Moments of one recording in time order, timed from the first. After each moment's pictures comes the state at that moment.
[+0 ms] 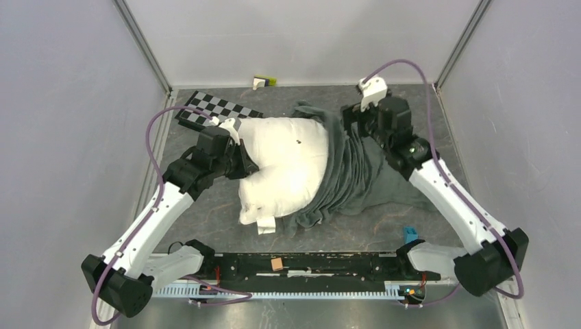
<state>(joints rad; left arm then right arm) -0.47 1.01 1.03 -0.72 0.09 -0.51 0.40 1.25 1.20 -0.27 0.09 -0.06</state>
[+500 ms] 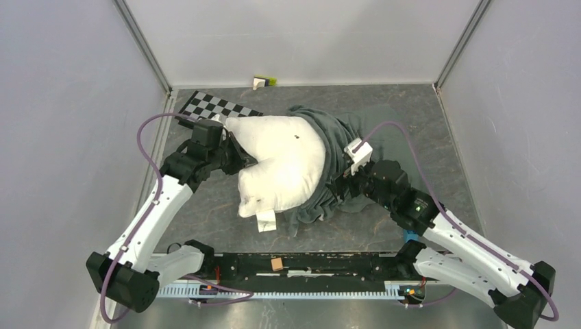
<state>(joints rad) -0.39 1.06 1.08 -0.74 0.13 -0.77 0.77 0.82 0.73 -0.26 0.09 0.02</state>
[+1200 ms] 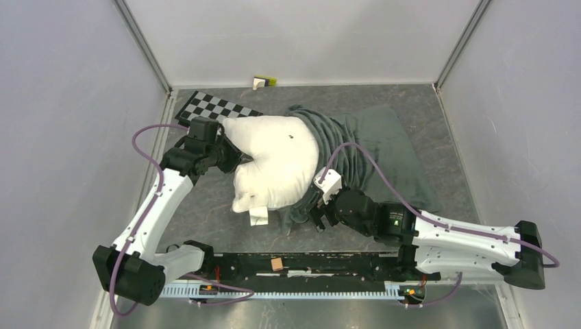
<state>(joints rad) -0.28 1.12 1.08 -0.76 0.16 -1.01 1.26 0.93 0.71 -0.30 0.37 0.20</state>
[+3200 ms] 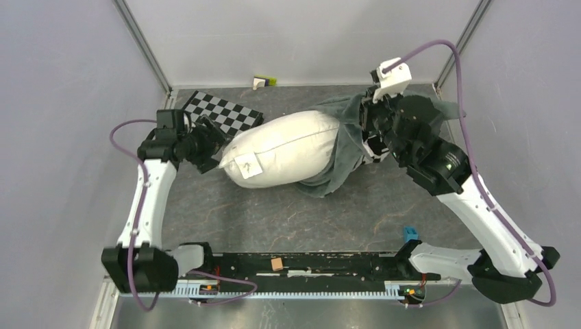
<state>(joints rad) 0.03 1.24 1.19 -0.86 0.37 -0.78 0.74 1.07 1.45 -0.47 0.45 -0.01</state>
